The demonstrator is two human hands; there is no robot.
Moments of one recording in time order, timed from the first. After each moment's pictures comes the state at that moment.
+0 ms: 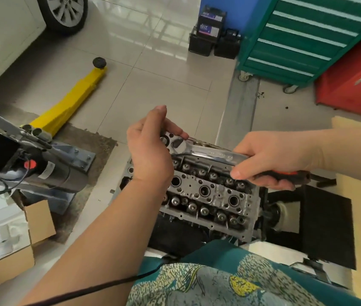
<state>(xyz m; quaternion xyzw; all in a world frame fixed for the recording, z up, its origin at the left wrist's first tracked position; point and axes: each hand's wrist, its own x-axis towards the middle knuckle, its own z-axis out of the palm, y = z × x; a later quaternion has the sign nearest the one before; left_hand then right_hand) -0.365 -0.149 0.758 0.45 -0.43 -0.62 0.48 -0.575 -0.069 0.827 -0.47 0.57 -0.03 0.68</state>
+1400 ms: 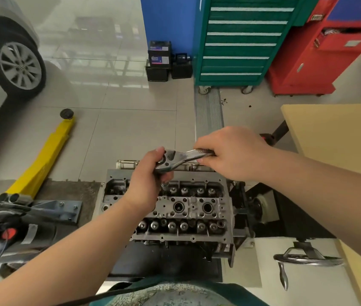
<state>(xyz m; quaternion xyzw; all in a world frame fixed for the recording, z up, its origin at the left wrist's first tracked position) -0.404 -0.130 0.750 0.33 -0.46 -0.80 0.22 -0.593 -0.022 0.808 -0.66 0.75 -0.06 0.08</state>
